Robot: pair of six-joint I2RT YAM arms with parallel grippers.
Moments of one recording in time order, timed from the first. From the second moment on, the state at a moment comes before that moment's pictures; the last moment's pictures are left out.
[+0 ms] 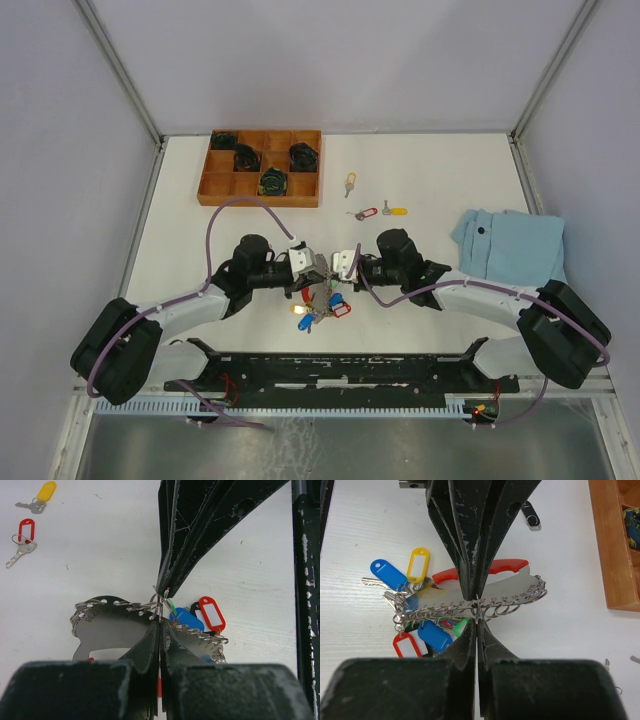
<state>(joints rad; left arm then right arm) -0.60 1.23 0.41 0.40 0.71 0.38 0.79 1.34 0.60 0.25 -0.55 -0.64</state>
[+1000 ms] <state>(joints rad) -0.60 1.23 0.41 0.40 0.71 0.38 0.79 1.34 0.60 0.25 -0.54 -0.62</state>
